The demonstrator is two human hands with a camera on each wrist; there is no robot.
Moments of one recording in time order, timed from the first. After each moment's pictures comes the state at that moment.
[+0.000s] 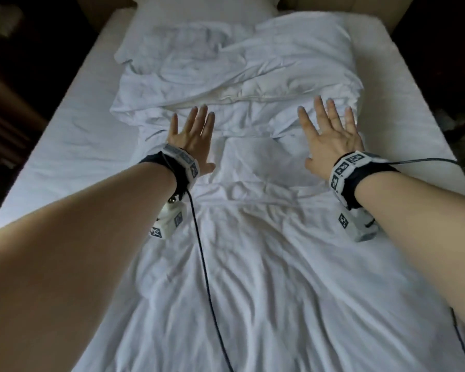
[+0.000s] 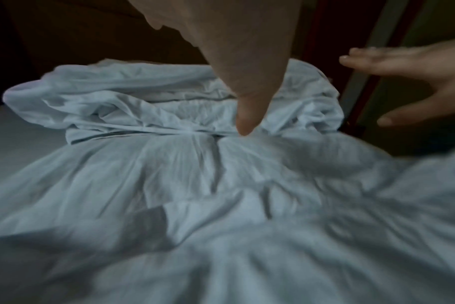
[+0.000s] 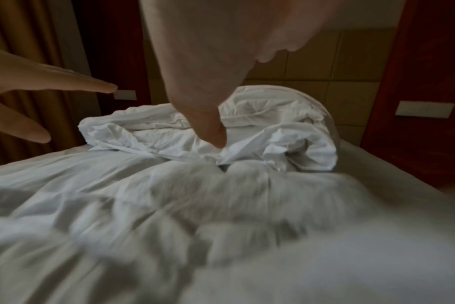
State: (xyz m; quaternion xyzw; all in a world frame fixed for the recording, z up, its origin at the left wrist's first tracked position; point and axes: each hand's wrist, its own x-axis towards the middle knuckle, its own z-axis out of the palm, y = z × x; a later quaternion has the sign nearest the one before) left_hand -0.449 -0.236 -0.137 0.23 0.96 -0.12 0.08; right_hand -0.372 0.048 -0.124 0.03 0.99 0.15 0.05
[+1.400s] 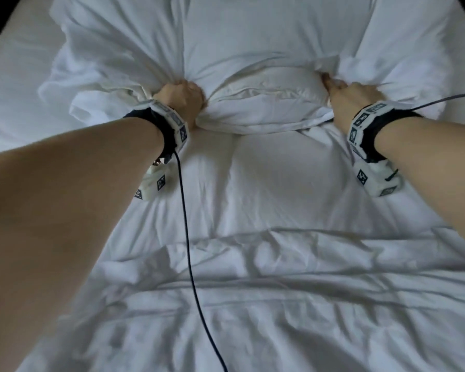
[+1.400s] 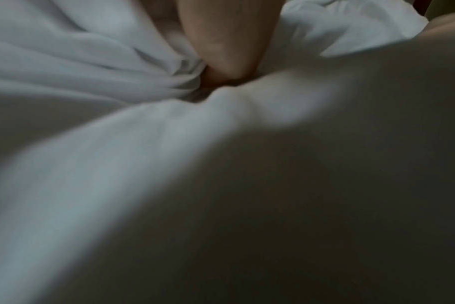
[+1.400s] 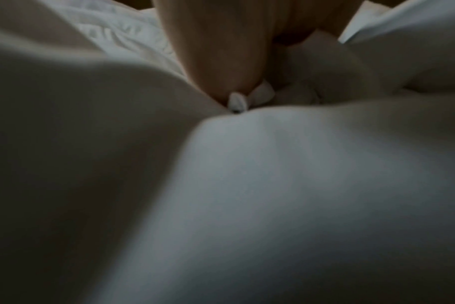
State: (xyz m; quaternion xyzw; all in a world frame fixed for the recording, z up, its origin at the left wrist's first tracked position) left_hand -0.680 -0.205 -0.272 0.24 0.95 -0.17 0.06; right_hand -0.591 0.093 -0.260 0.09 0.98 0.15 0.09
